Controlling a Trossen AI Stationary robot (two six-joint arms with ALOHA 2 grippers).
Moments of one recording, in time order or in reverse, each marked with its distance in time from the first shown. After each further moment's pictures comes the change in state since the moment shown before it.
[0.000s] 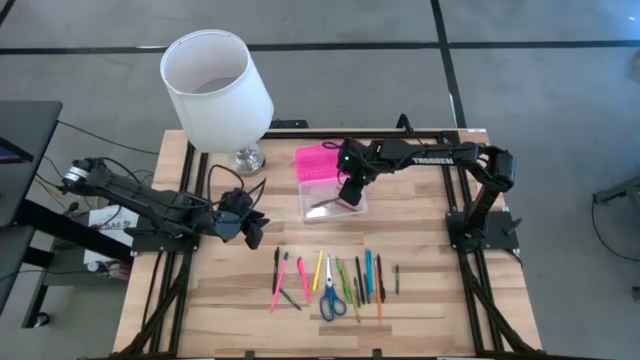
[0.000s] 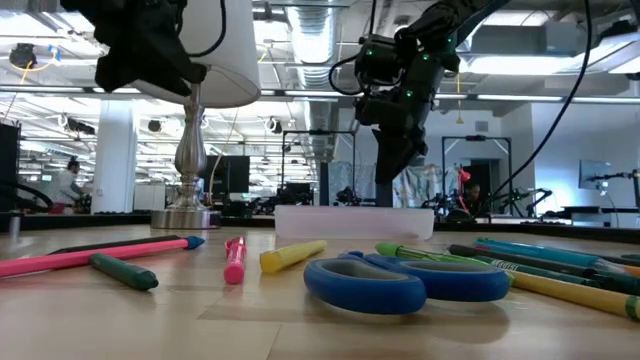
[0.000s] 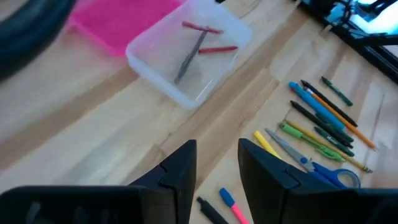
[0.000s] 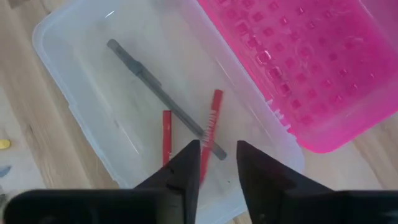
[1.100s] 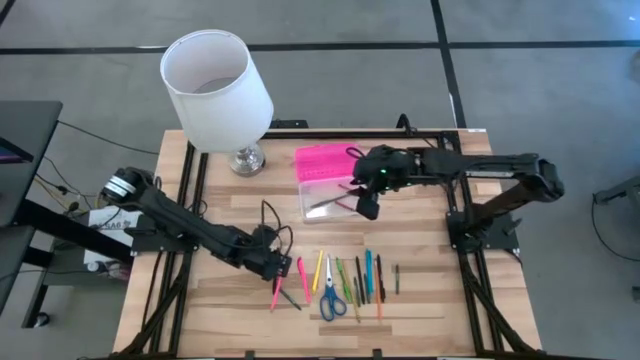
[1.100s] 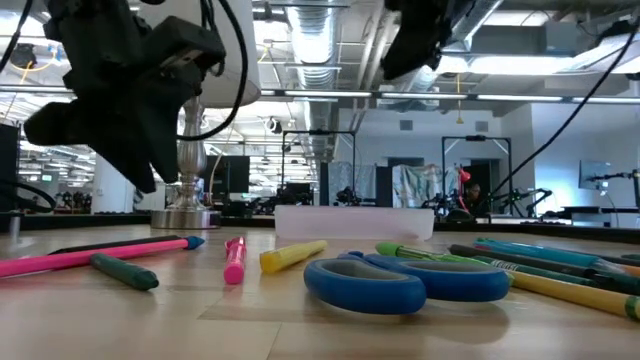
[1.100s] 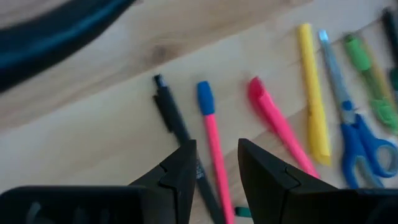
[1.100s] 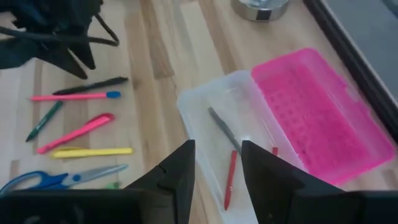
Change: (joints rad) left arm -0.106 0.547 0.149 0.007 0.255 -0.604; right arm 0.243 -0.375 0.000 -0.014 0.098 0.004
